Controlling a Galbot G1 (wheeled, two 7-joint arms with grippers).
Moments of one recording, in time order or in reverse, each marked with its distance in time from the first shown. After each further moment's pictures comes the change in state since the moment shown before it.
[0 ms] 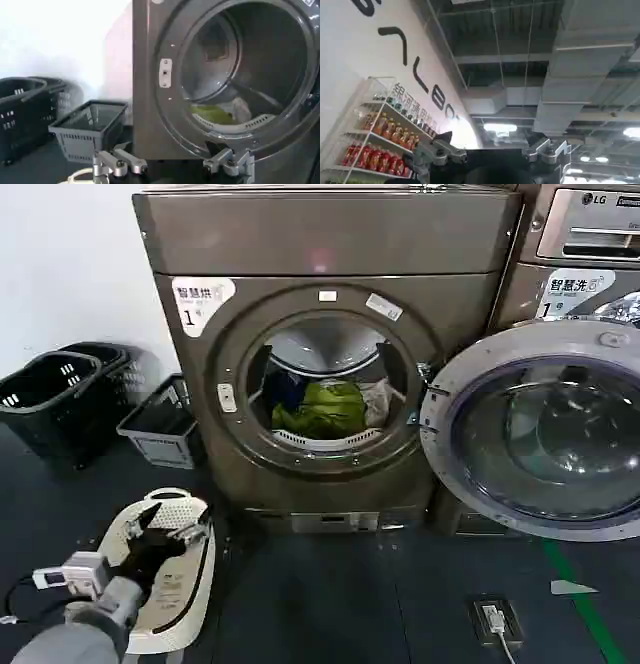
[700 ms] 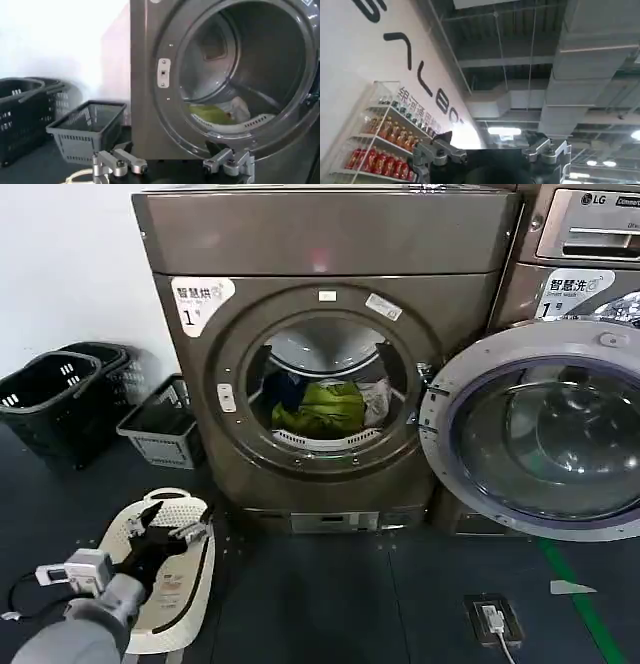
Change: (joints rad) left arm -0.008 0.006 0.004 0.007 -0.003 0.000 0.000; right arm 0.018 0.010 -0.030 0.009 0.005 0.041 -0.021
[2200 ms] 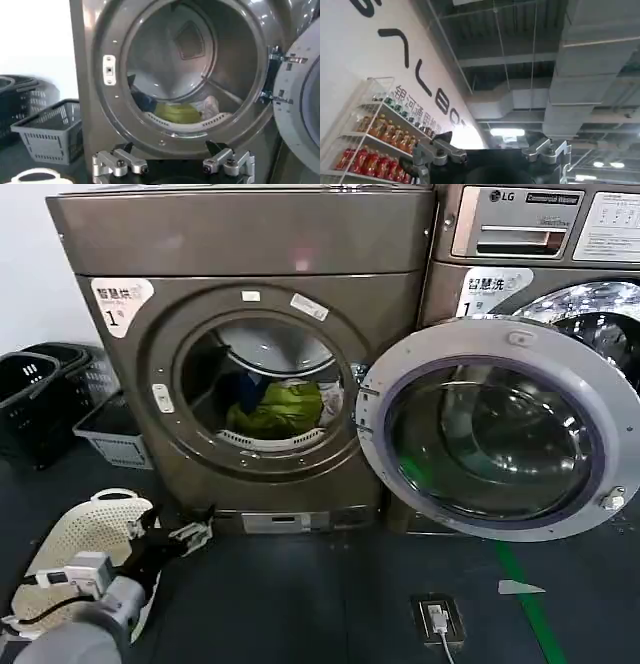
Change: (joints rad) left arm 0.009 -0.010 0.000 -0.004 0.012 0.000 0.002; right arm 0.012 -0.005 -0.012 -0.001 0.008 0.015 -0.011
